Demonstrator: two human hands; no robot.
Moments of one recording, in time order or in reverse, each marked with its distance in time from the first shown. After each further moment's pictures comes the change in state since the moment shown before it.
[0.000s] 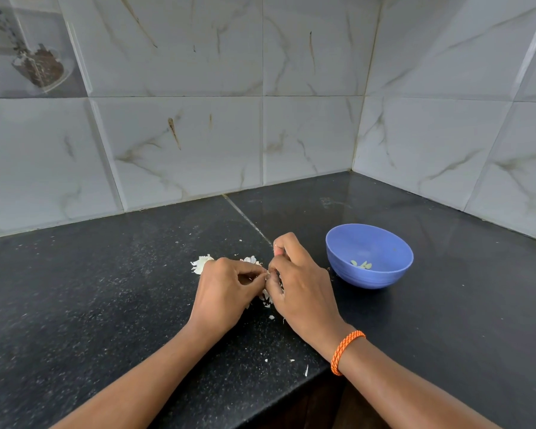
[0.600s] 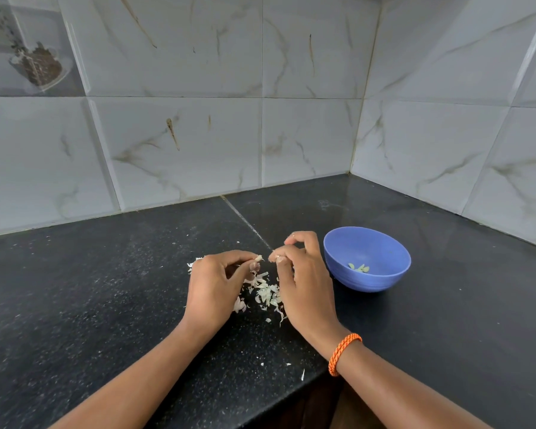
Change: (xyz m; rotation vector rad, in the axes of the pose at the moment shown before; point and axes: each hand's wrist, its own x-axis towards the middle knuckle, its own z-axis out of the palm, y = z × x) left_hand 0.006 -0.001 -0.003 -0.091 0.132 0.003; right_hand 0.003 0.002 0.001 0.235 0.047 0.278
